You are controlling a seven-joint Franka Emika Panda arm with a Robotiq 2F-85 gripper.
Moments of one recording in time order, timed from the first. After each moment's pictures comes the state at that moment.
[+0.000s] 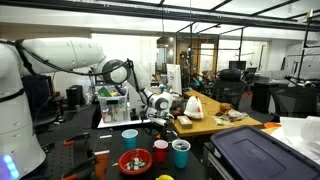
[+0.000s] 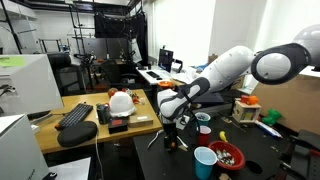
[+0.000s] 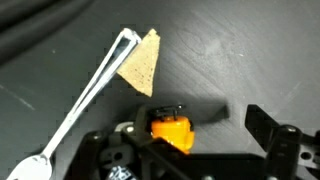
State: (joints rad) arm 0.11 1.42 0.14 -1.00 -0.05 2.12 -0.26
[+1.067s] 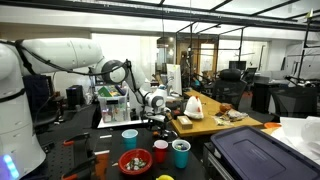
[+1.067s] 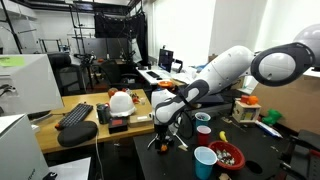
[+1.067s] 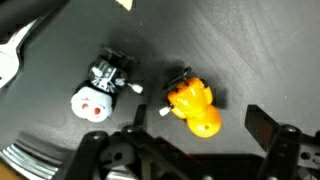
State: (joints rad) arm 0.17 1.42 0.16 -0.99 -0.13 2.31 -0.31
